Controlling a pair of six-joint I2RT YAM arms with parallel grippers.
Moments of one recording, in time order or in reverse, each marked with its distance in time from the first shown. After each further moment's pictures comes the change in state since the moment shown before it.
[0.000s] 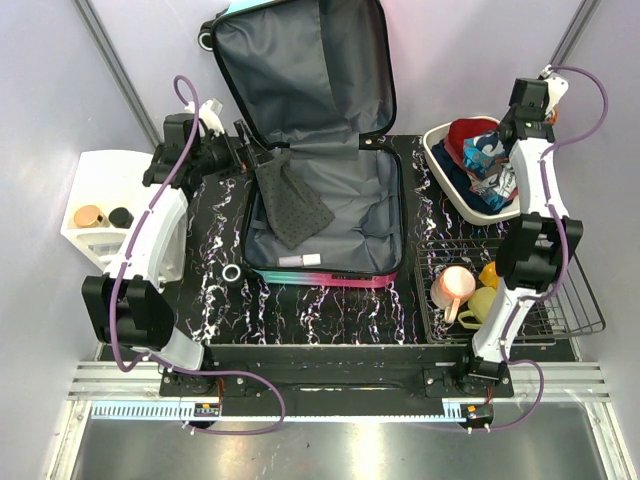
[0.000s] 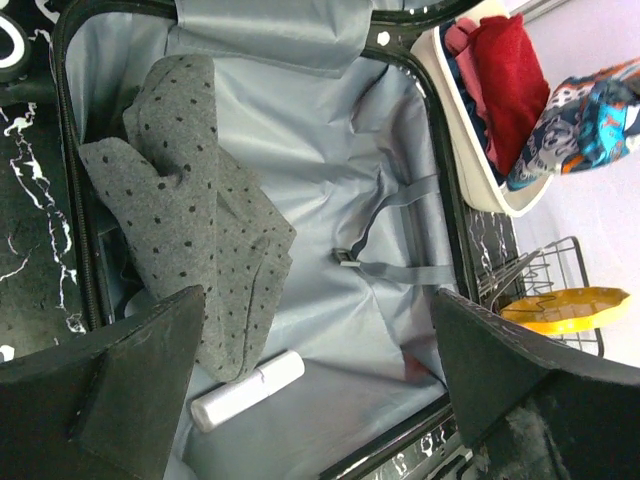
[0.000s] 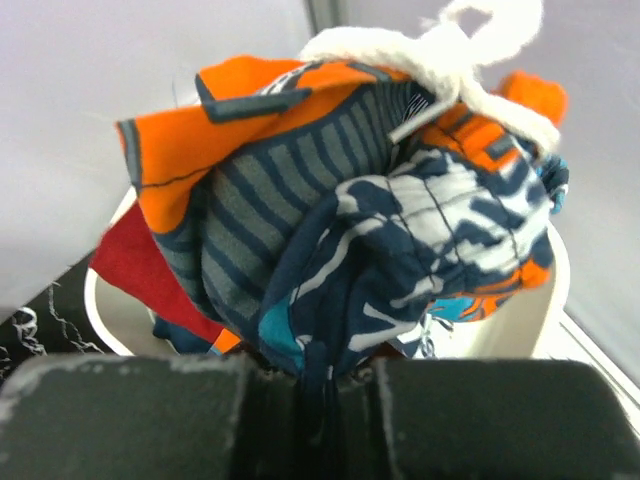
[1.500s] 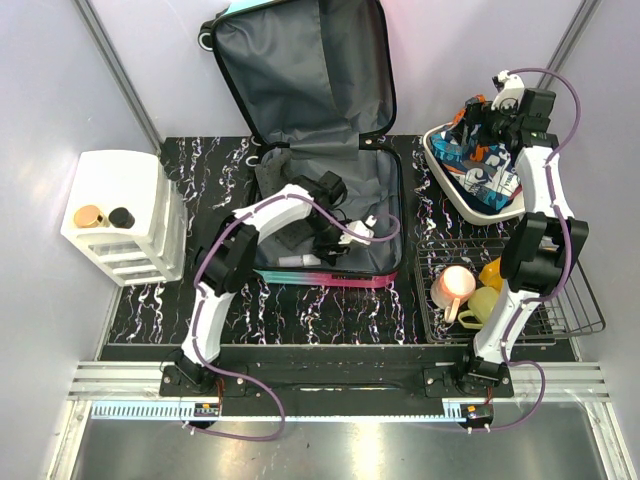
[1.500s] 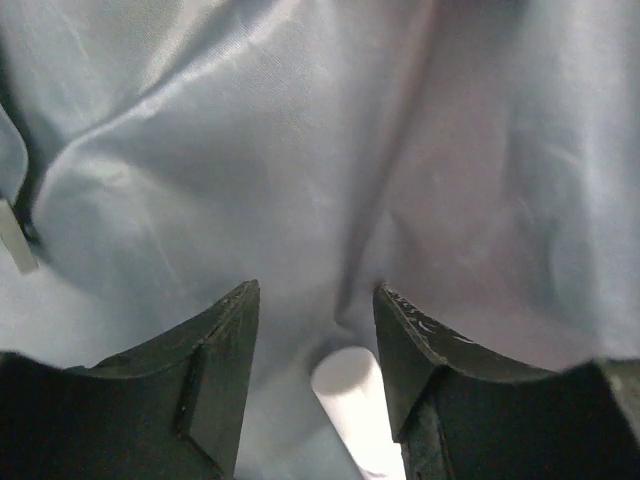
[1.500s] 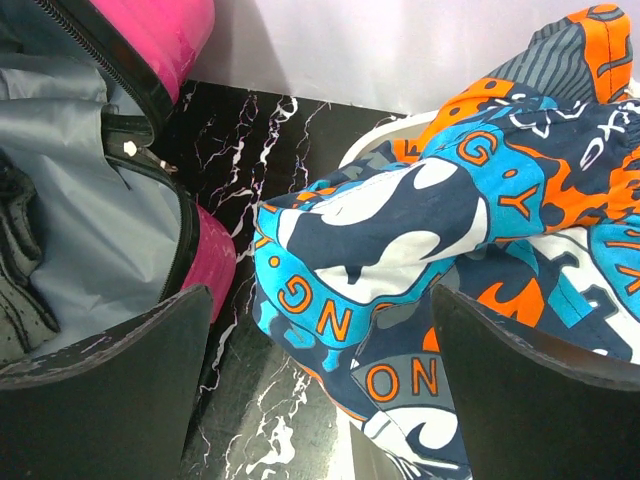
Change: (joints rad) left arm -0.542 0.612 0.248 -0.564 0.090 1.683; right arm -0.053 0.012 -0.075 0.116 -0.974 -0.422
